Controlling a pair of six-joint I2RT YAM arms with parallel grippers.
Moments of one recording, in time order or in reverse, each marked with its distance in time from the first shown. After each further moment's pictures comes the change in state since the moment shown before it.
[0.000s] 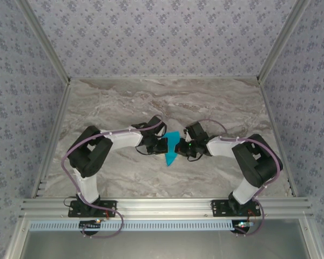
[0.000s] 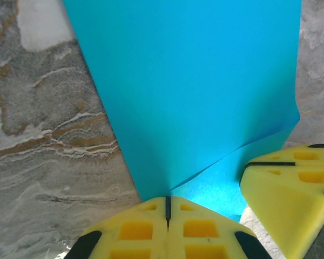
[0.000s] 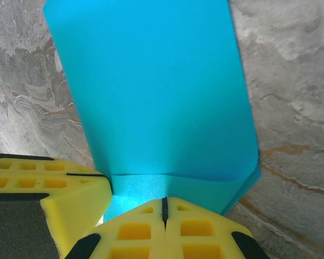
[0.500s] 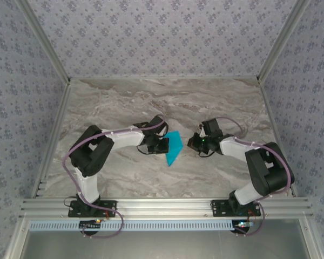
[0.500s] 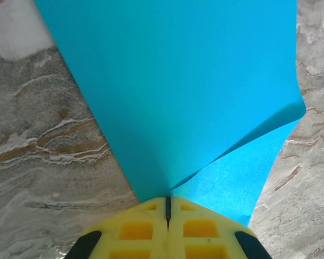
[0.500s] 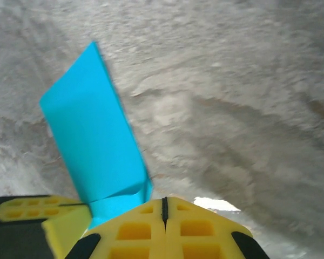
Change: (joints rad) left arm -0.006 0.019 0.034 -0.034 -0.010 0.040; right arm -0.159 -0.141 -0.046 -0.067 0.012 -0.034
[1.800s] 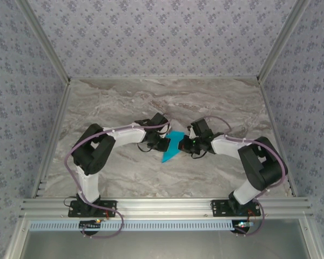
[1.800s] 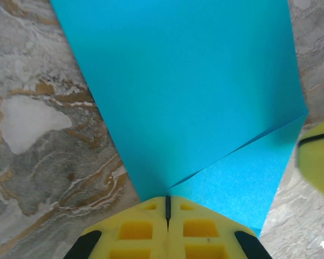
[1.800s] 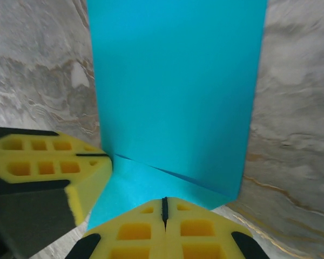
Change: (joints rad) left arm 0.014 0.030 0.071 -0.058 -0.056 0.388; right arm 0.114 0.108 0.066 0.011 -0.039 -0.030
